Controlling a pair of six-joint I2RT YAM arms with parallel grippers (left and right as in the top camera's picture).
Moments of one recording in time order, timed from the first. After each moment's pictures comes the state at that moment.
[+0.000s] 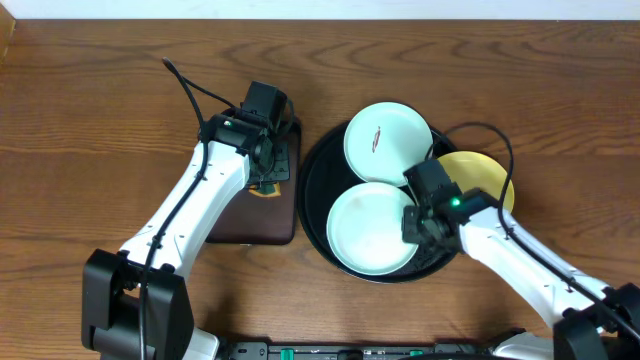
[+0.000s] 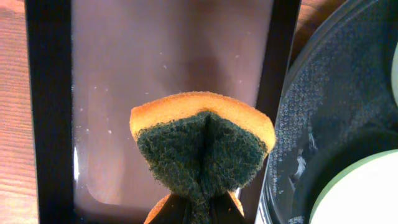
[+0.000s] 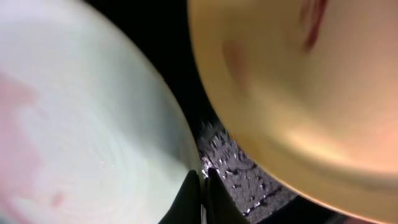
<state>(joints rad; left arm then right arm) -0.32 1.65 1.26 -0.95 -0.07 -0.38 0.48 1.47 0.82 -0.72 0.04 0.56</state>
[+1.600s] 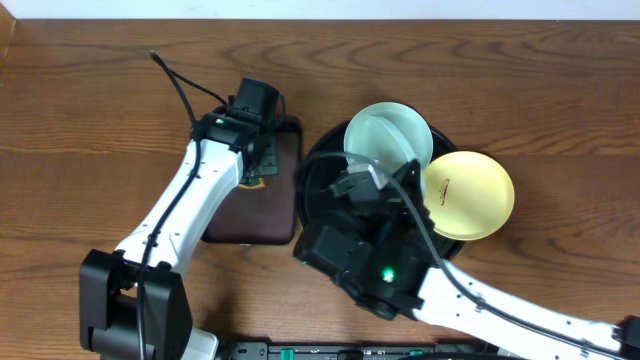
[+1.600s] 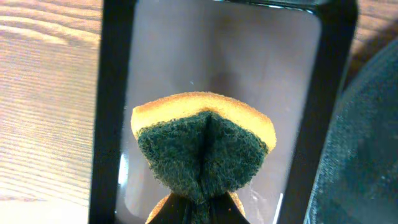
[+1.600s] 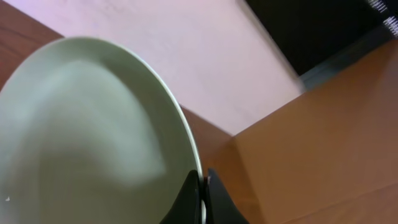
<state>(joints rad) -0.29 1.65 1.26 -0.91 -0.19 -0.35 1.13 1.43 1.13 -0.86 1.46 0.35</state>
